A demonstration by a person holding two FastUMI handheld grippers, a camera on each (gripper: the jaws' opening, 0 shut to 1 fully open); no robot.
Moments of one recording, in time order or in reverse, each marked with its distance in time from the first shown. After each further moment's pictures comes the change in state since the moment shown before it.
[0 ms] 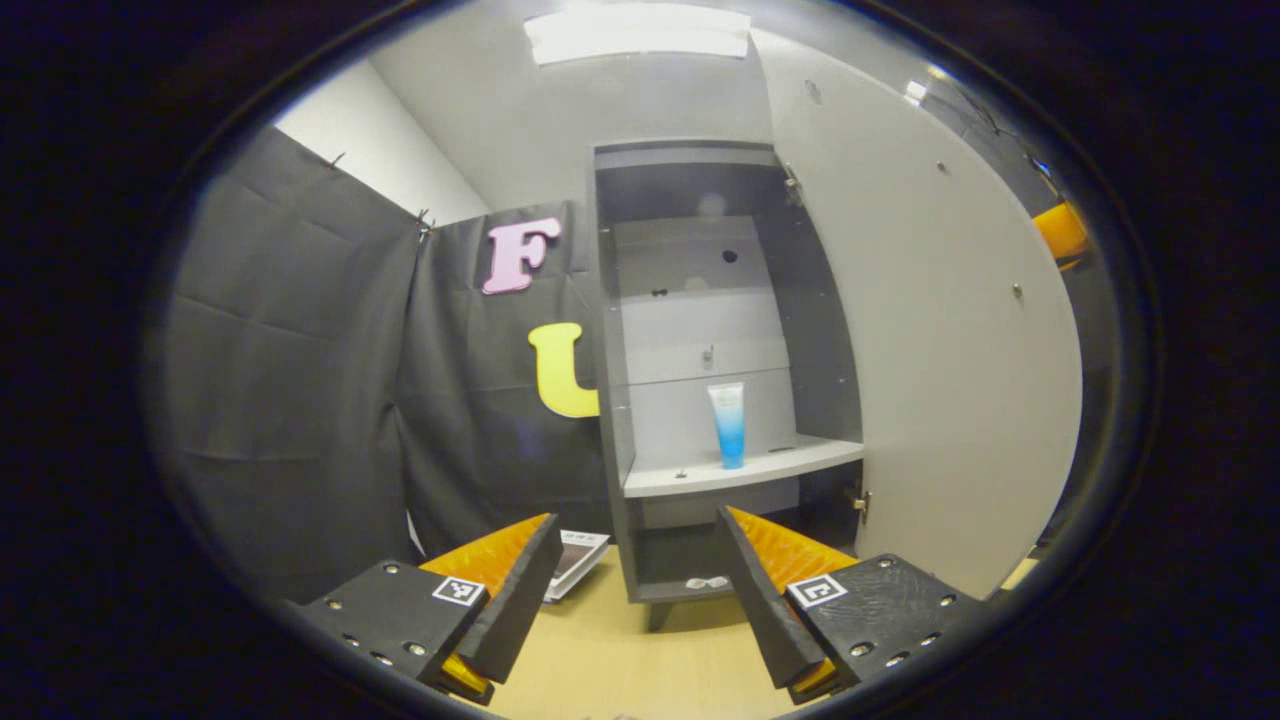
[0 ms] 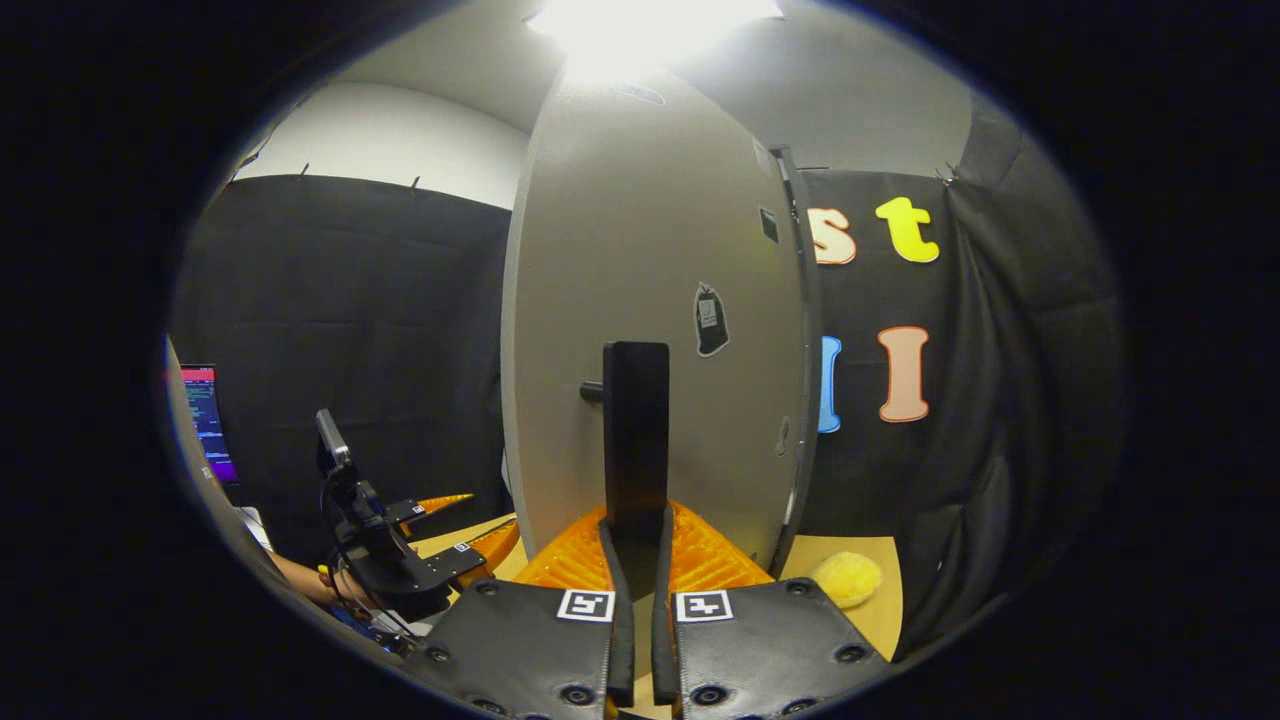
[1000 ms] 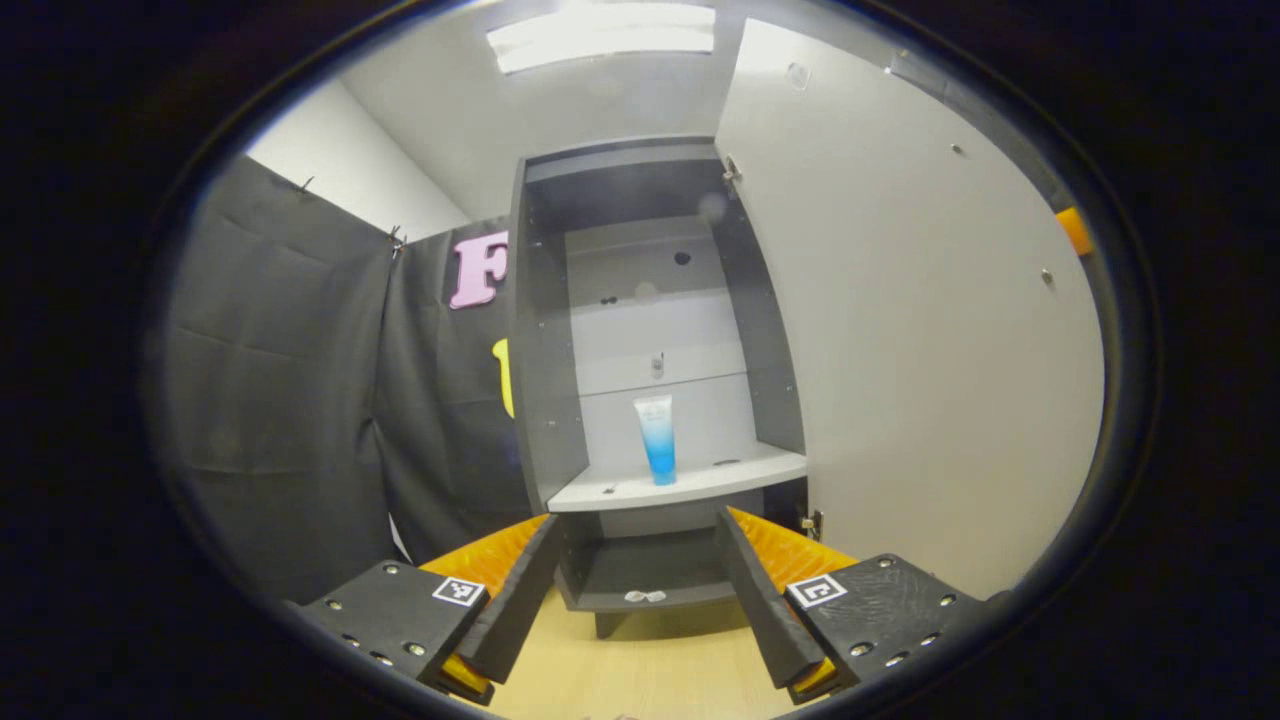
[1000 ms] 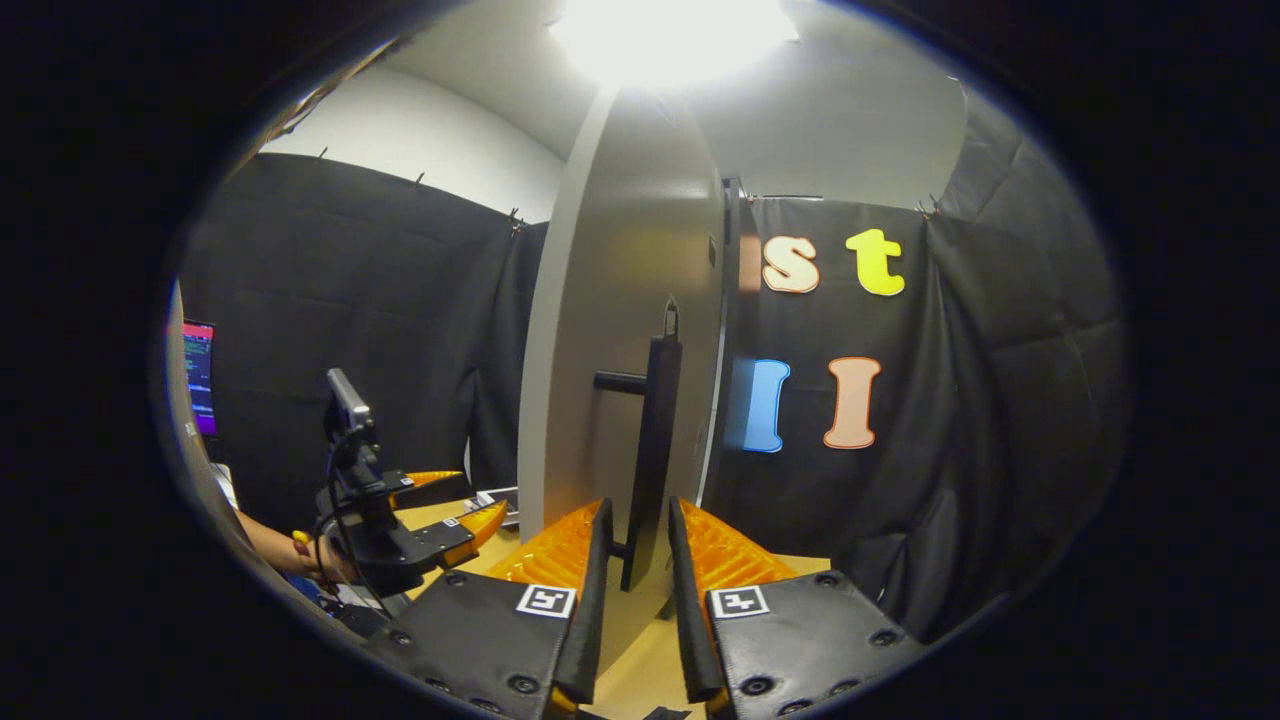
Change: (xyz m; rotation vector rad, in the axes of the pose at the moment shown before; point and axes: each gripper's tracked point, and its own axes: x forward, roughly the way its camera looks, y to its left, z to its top) left arm 0.022 -0.095 0.028 0.044 -0.016 0.006; right arm -0.075 -0.084 0.000 -0.058 -0.061 -0.047
